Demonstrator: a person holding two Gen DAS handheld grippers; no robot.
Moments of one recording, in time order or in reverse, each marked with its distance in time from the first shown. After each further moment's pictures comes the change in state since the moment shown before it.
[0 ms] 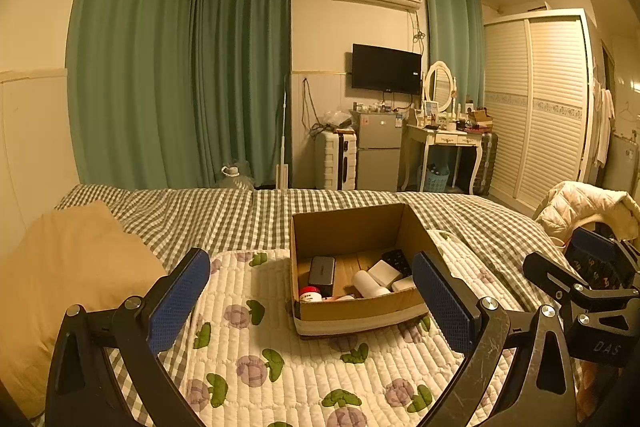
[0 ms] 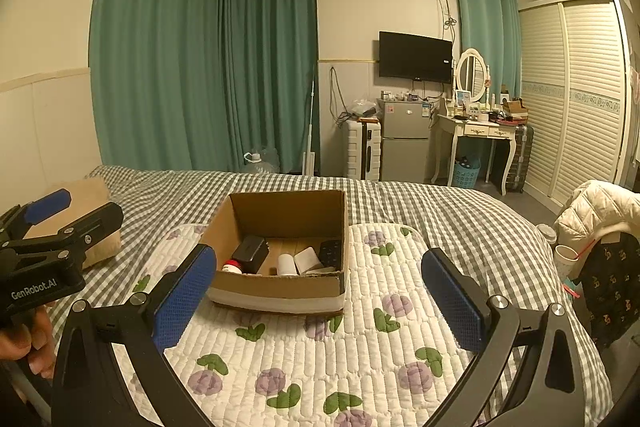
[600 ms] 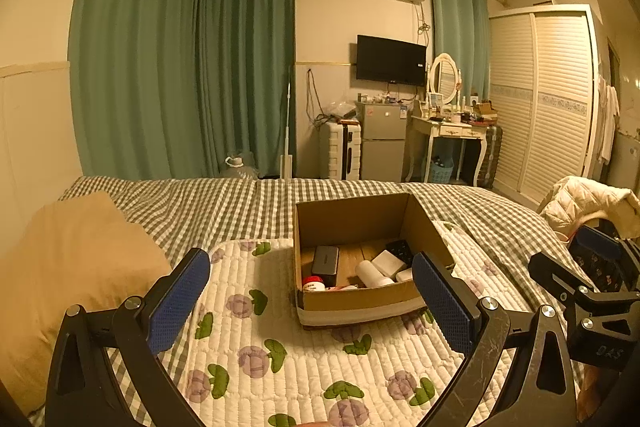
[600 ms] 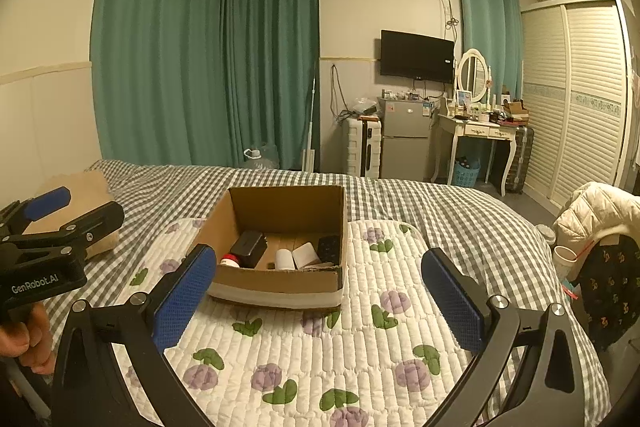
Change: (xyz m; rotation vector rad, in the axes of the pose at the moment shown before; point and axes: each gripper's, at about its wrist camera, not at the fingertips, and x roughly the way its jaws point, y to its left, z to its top) left arm 0.003 0.000 -0.005 -0.003 0.034 0.022; right arm 0.000 0.001 -0.006 -0.013 0.009 0.000
